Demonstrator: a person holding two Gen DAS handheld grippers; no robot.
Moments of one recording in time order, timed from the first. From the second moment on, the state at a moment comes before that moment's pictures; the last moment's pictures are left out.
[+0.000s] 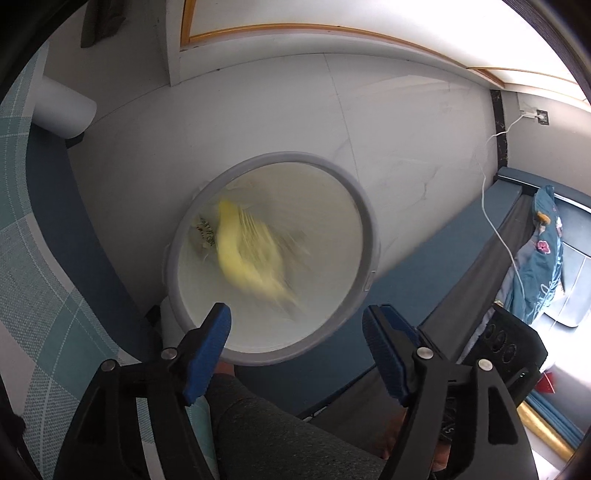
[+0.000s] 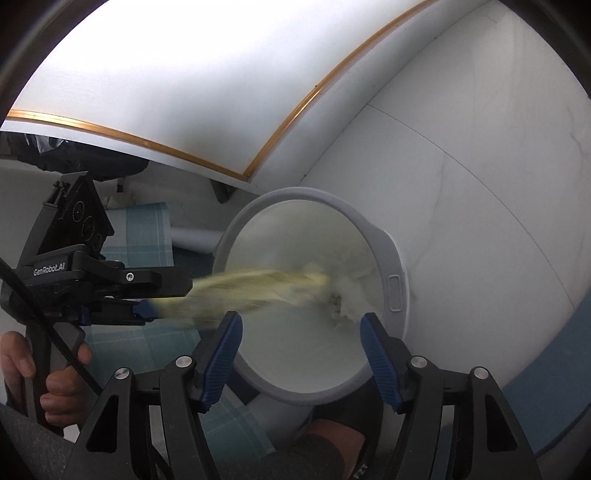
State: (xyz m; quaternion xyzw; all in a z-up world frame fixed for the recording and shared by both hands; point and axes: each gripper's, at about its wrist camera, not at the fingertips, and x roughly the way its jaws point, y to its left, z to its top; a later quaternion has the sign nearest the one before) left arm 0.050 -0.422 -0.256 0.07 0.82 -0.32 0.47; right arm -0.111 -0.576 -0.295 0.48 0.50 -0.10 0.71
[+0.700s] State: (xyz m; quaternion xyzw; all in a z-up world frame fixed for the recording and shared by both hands) left arm 0.049 -0.395 -0.117 0.12 0.63 -0.39 0.66; right arm -0.126 -0.600 -0.202 0.44 0.43 -0.13 0.78
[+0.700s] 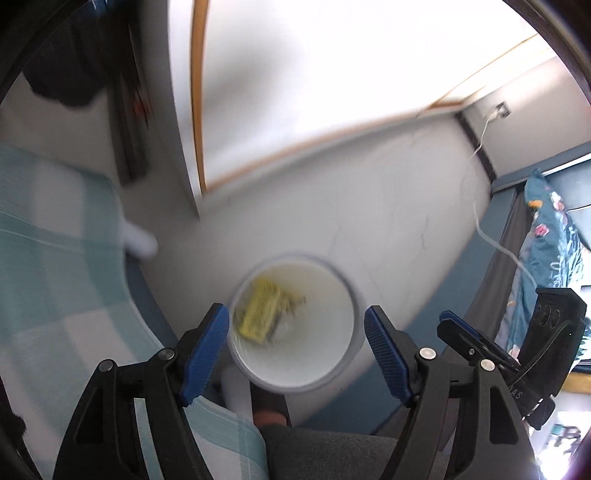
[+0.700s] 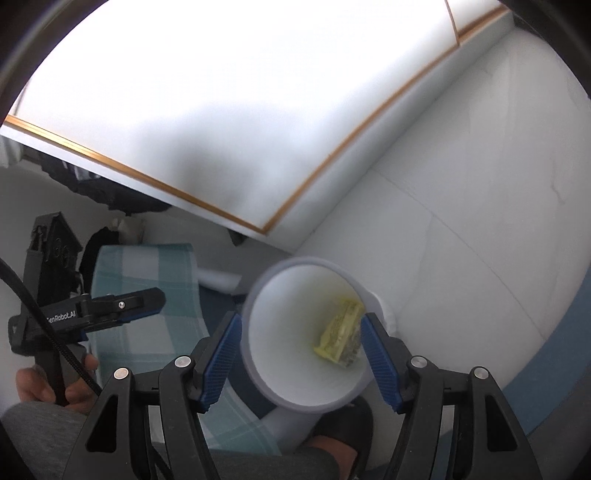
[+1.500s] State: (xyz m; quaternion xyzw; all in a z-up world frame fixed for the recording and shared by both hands) left arm 0.048 -0.184 0.063 -0.02 0.37 -0.25 0.89; right arm -0.113 -0.483 0.035 0.28 0.26 -0.05 0.92
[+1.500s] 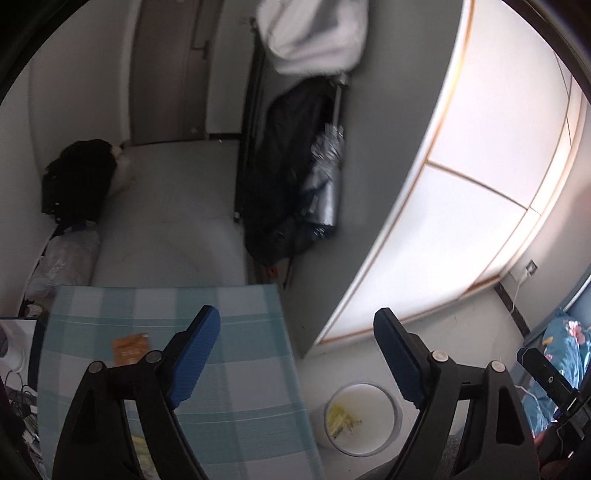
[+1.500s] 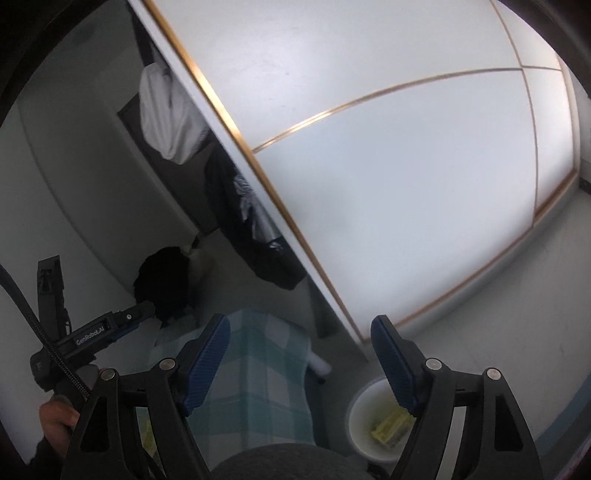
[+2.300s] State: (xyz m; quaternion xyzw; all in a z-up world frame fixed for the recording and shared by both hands) left arm 0.043 0.008 0.053 -0.10 0.32 -0.10 0.94; right arm -0.043 -0.268 0.045 0.17 0.28 0.11 0.94
